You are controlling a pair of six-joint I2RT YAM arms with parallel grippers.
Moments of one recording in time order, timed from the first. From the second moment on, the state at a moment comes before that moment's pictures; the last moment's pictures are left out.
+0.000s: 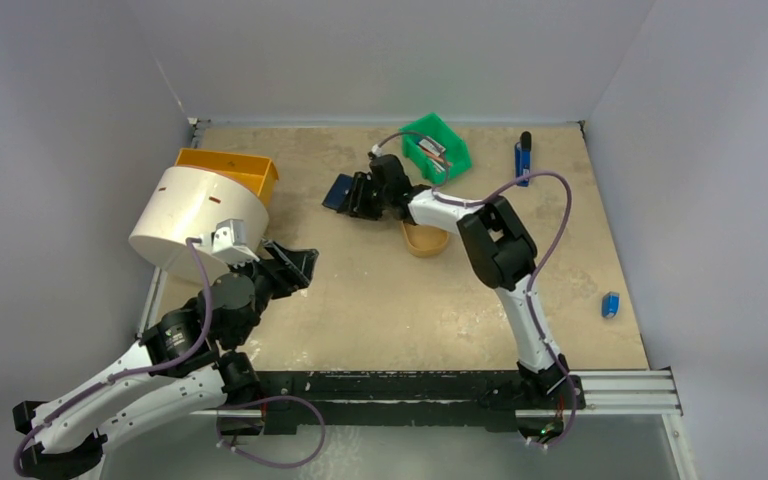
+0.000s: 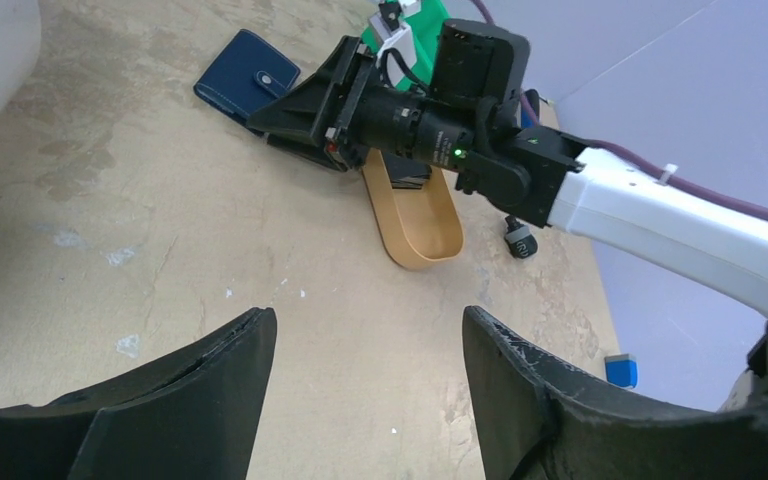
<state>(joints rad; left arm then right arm) -1.01 0.49 0.72 -0.52 -0.71 -0.86 0.63 2.31 1.65 0.03 -0.23 0.82</state>
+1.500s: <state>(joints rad) -1.00 1.14 1.22 -0.61 -0.85 -0.76 0.75 0.84 0.94 -0.45 0.49 0.42</state>
